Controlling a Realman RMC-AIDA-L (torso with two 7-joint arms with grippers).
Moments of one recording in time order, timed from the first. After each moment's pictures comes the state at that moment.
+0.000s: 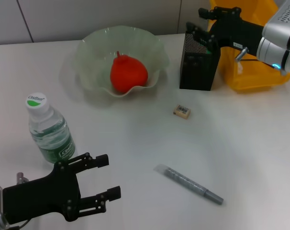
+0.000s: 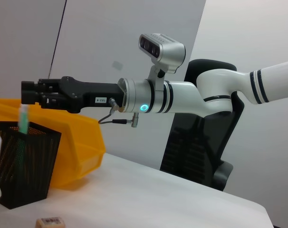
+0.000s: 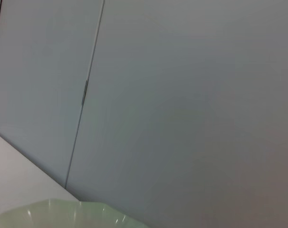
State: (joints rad) left arm -0.38 -2.08 0.74 0.37 1.90 1.76 -0.98; right arm 0.66 2.06 -0.80 -0.50 -1.53 -0.96 0.85
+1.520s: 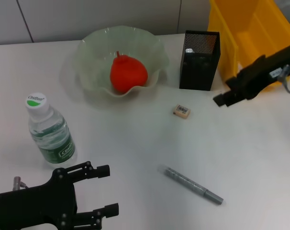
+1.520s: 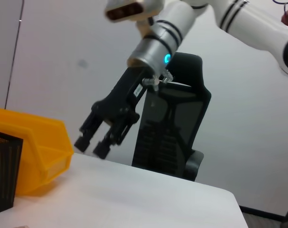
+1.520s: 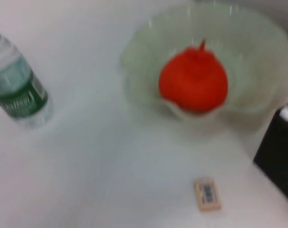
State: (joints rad) left arm -0.38 -2.06 0.79 0.41 1.91 1.83 -0.96; right arm 0.66 2.07 -0.98 -1.39 -2.56 -1.75 2.28
